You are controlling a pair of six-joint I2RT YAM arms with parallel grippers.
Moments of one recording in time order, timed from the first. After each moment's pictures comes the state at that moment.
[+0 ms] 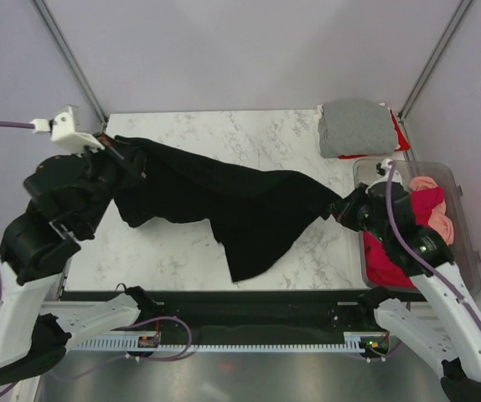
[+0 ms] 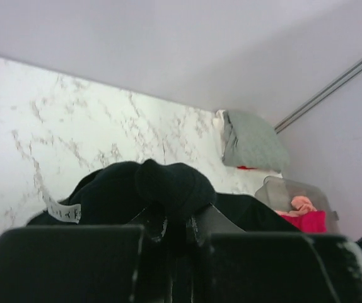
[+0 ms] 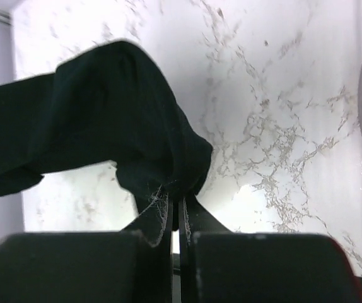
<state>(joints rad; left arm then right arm) -0.73 0.92 1.64 -0.84 -0.55 -0.55 0.42 0.76 0.93 -0.75 0.08 0.79</state>
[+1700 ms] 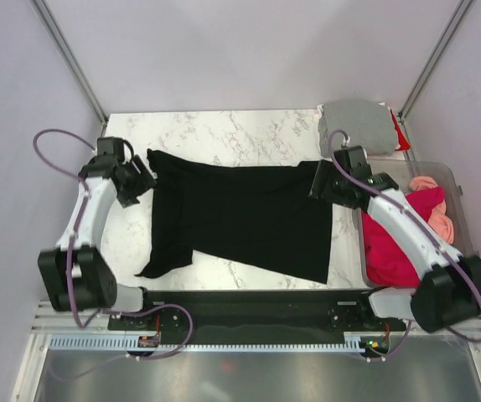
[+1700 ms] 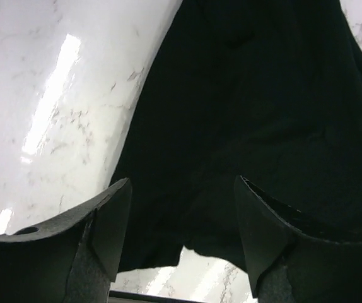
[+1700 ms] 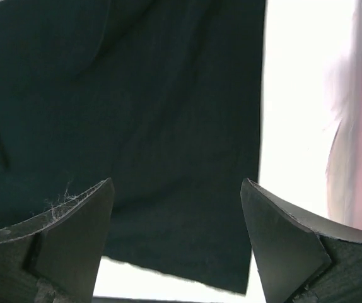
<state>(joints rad) 0.11 1.44 1.19 -0.79 0.03 -0.50 0.29 1.35 1.09 -0.66 0.09 0.55</state>
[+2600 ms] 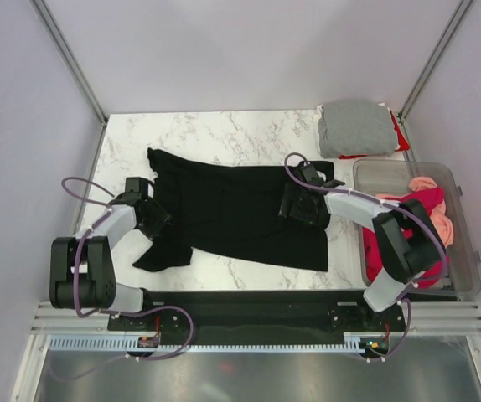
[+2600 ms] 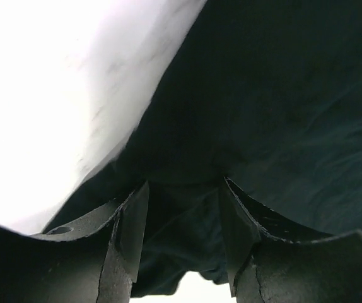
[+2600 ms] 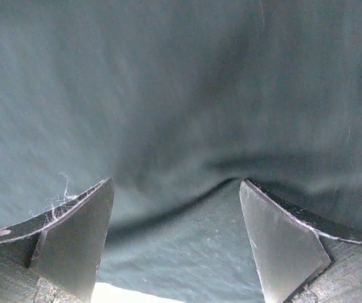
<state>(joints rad) 0.01 1.36 0.66 -0.48 0.01 -0.81 0.49 1.61 0.91 -0.44 0.06 0.74</state>
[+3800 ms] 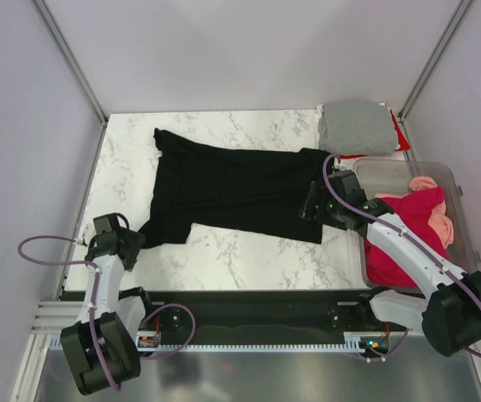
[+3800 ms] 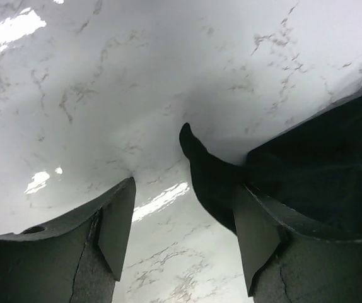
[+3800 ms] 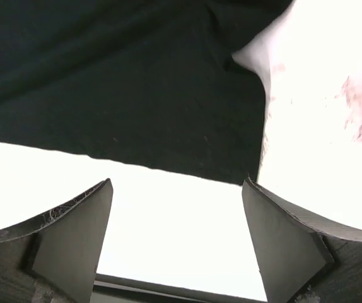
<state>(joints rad) 0.33 0.86 0.38 -0.54 -0.10 -0.89 0.39 1.17 0.84 -0.54 0.04 0.65</state>
